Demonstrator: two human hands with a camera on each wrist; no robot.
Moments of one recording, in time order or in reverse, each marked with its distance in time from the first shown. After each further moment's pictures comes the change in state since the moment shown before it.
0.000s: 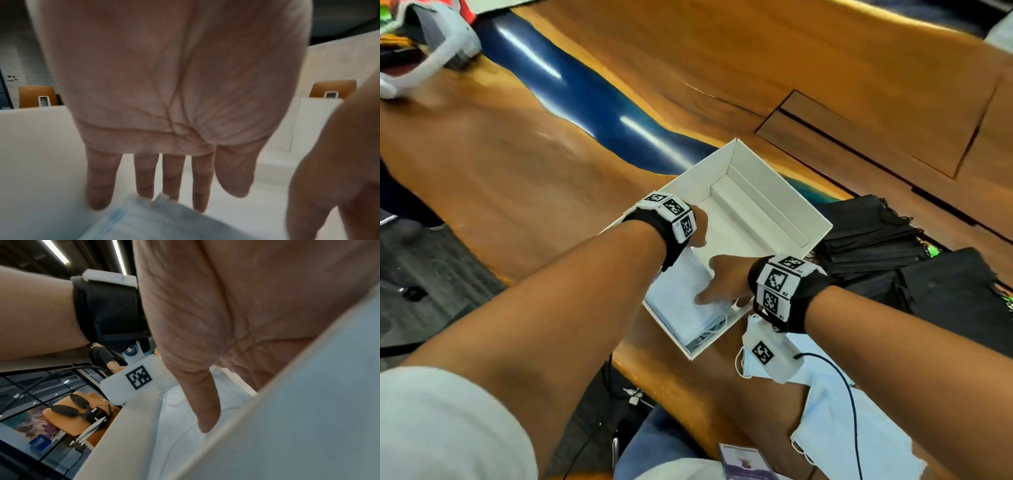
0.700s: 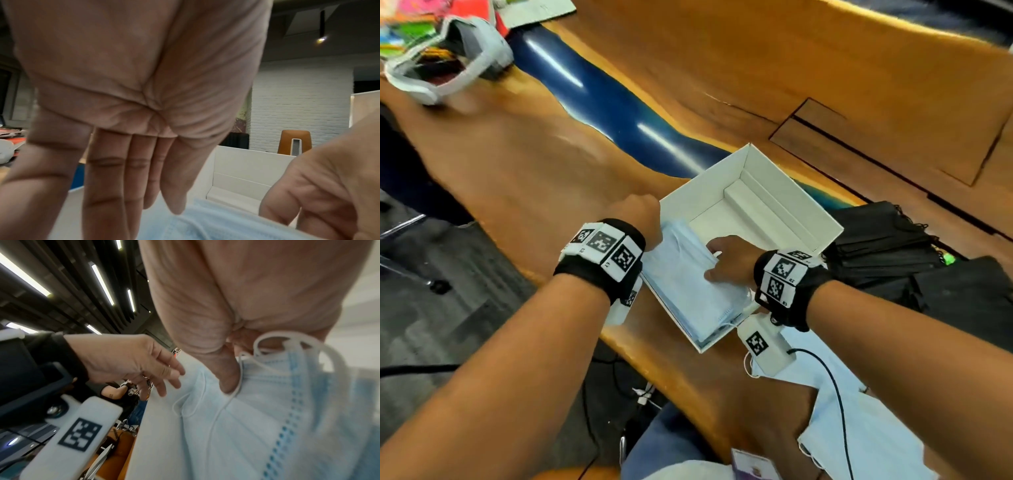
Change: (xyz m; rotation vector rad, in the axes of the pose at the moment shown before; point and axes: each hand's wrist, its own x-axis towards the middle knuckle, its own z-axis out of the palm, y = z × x) left_hand -0.091 -0.055 0.017 -0.284 0.257 -0.330; right_hand 0.009 -0.003 0.000 0.127 0.231 -0.177
